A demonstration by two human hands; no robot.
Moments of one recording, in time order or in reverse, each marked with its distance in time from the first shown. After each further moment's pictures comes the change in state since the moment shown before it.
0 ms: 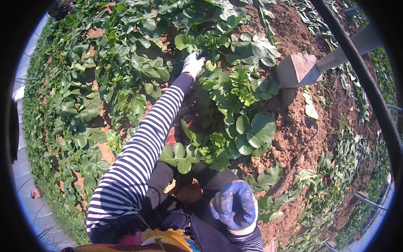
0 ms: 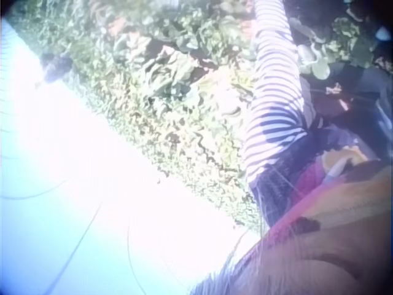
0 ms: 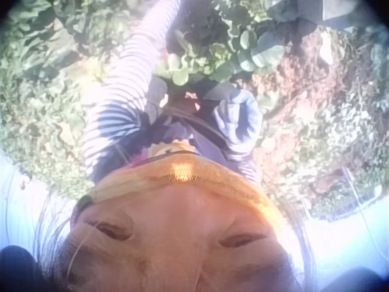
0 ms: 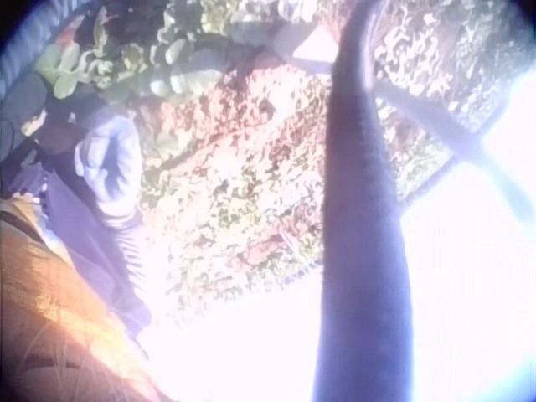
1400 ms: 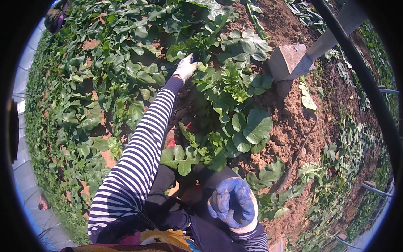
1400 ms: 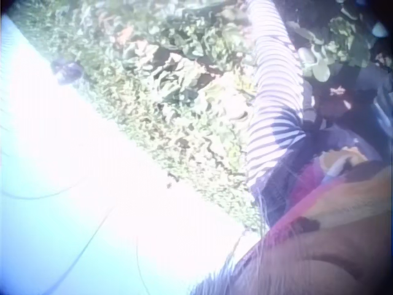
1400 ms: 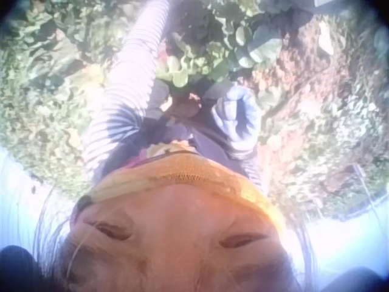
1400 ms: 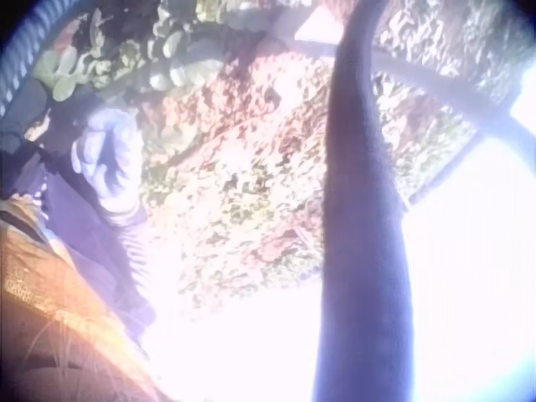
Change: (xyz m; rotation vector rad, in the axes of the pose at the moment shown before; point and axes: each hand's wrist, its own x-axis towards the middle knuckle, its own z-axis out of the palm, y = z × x) left_hand 0.006 -0.010 -0.001 0.178 -0.156 0.066; right_hand -0.002 -0.004 -0.006 0.020 -0.075 0.018
